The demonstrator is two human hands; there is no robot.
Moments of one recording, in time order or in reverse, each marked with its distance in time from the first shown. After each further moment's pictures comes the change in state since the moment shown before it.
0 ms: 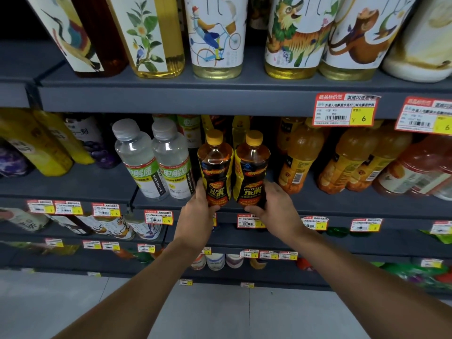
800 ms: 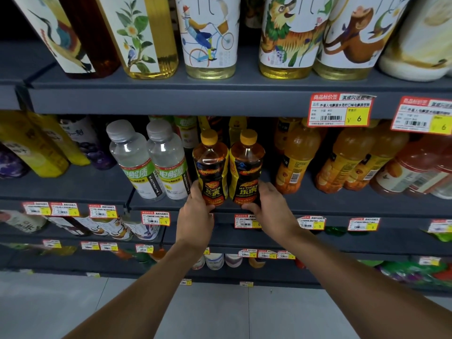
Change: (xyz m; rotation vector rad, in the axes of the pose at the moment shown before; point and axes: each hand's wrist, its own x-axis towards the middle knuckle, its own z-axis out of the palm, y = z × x) left_hand -0.002 0.010 0.002 -0.080 0.025 -0.108; right_hand 0.000 -0.006 0.003 0.012 -0.023 0.023
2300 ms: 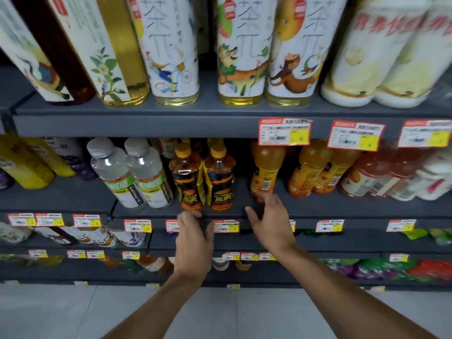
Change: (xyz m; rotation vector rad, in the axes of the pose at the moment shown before) left_hand -0.058 0.042 0.018 -0.097 0.103 0.004; right_hand -0.038 0.016 -0.040 0.041 0.191 0.165
